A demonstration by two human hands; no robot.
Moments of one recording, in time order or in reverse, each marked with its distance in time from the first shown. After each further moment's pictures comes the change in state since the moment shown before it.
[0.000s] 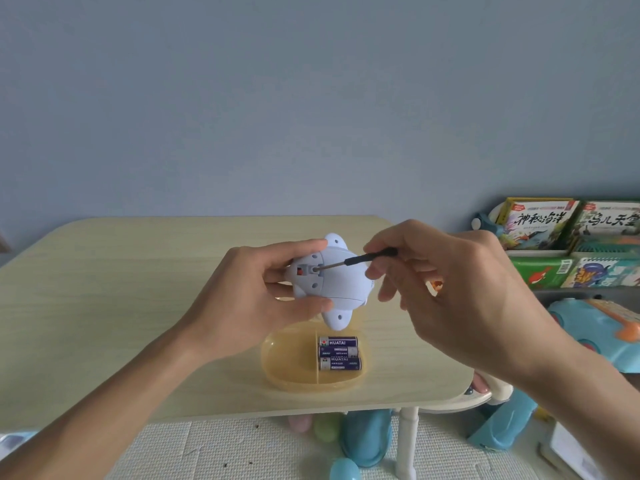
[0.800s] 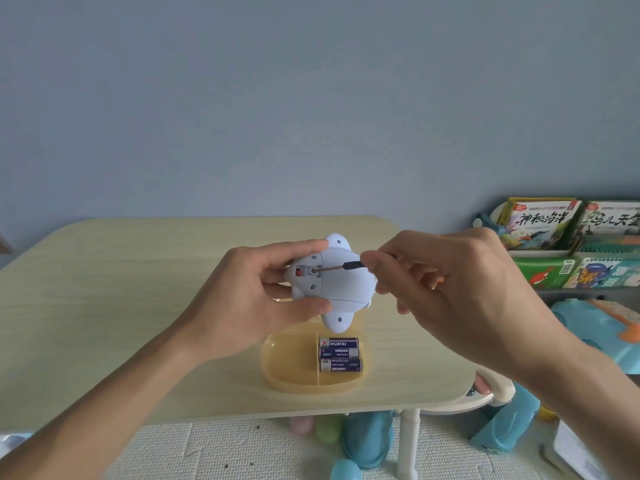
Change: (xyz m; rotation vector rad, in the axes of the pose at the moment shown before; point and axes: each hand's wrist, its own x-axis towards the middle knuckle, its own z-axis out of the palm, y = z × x) left_hand -0.001 0.000 -0.004 -0.040 -0.021 0.027; right_hand 0.004 0.001 0.000 -0.041 0.038 -0.028
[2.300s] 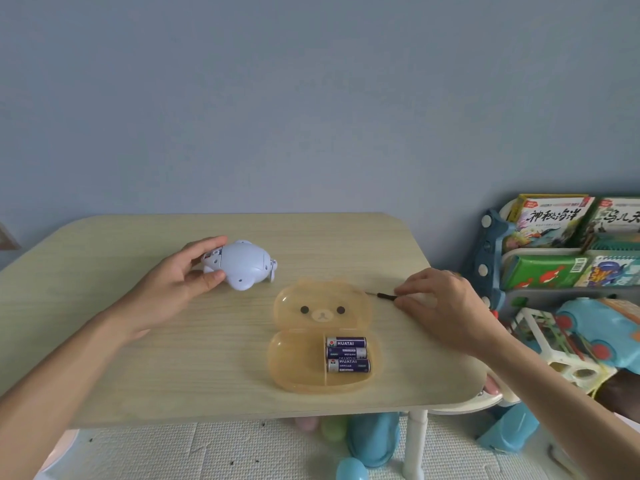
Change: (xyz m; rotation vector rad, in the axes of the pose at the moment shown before) left_hand 0.004 -0.111 -0.110 0.118 0.043 -0.309; right_hand -0.036 0.134 0.065 -0.134 -0.300 0.501
